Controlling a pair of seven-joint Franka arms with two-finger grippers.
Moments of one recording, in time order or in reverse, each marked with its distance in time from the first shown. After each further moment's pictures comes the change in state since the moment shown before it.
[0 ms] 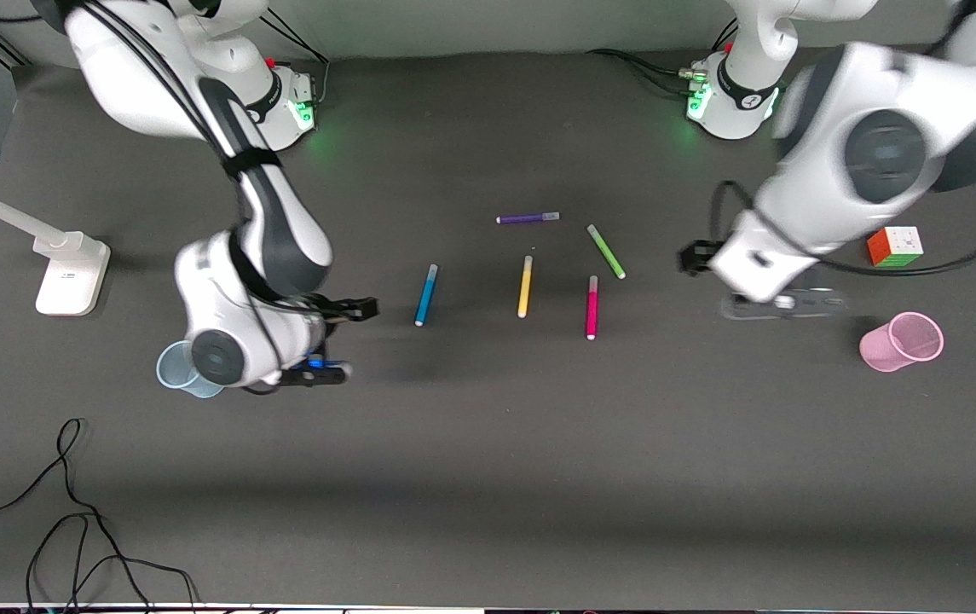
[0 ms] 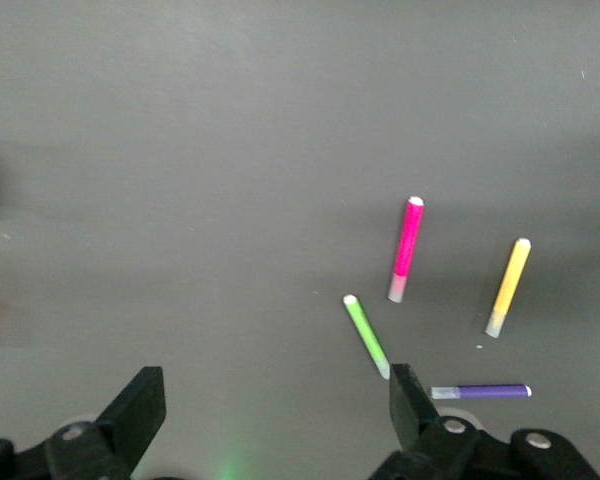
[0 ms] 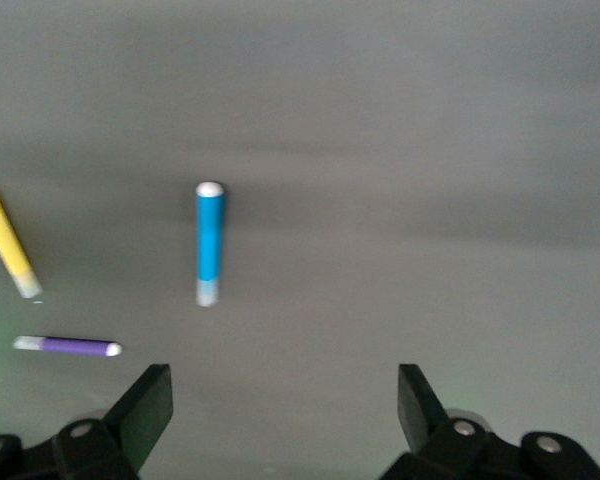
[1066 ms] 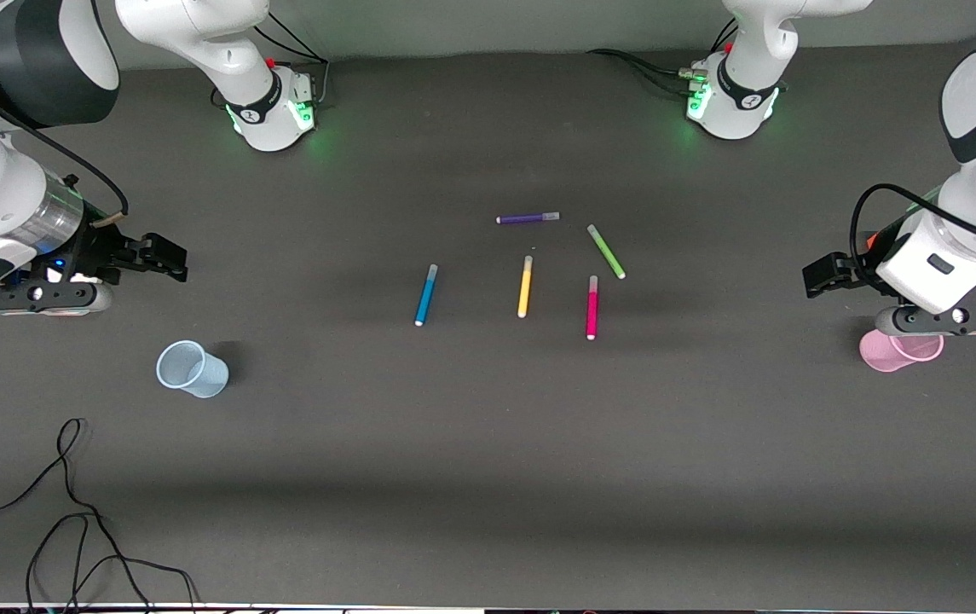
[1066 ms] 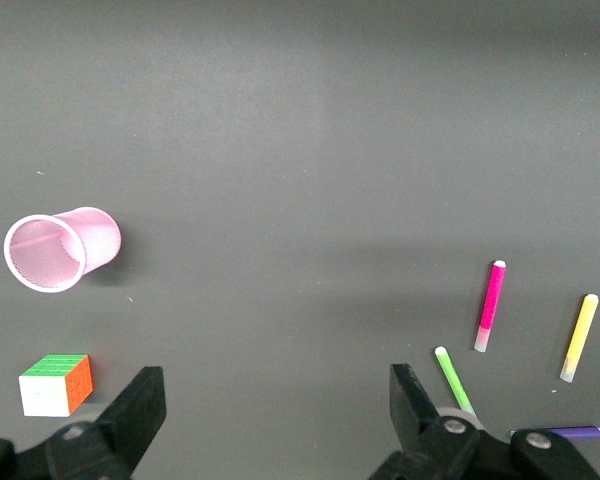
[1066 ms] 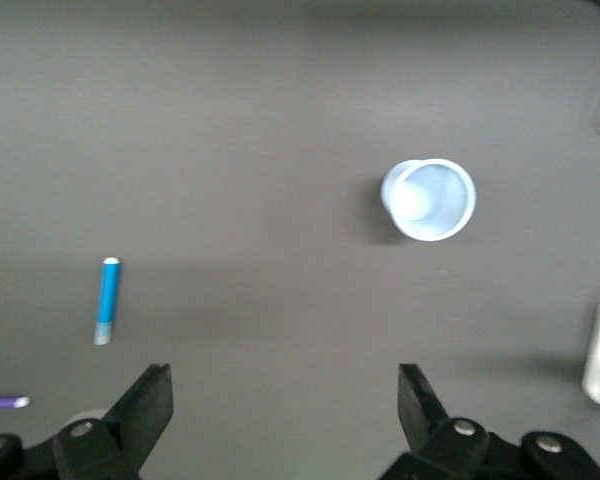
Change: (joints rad) left arm 0.254 -0.058 0.033 0.061 0.026 -0.001 0.285; right arm -0.218 -0.582 -0.011 -0.202 -0.305 0.056 -0.128
